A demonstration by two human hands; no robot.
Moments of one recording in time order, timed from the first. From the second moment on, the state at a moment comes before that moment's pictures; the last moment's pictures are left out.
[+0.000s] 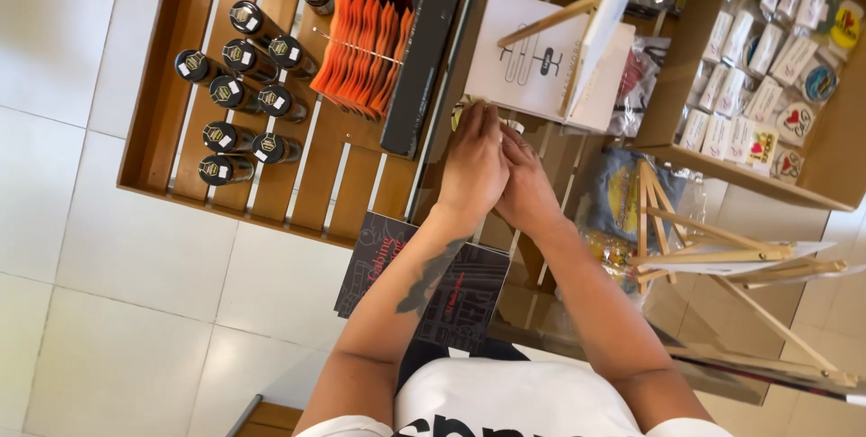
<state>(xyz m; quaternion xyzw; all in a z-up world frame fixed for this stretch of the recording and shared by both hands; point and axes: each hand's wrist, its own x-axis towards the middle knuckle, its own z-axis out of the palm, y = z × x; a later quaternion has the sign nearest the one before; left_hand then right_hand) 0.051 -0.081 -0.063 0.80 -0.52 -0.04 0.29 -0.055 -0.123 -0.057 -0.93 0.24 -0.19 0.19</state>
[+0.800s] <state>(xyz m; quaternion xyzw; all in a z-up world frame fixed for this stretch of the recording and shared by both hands) -0.098 0.001 -0.054 0.72 -0.65 -0.15 0.16 -0.220 -0.032 -0.050 -0.91 0.39 -0.13 0.10</state>
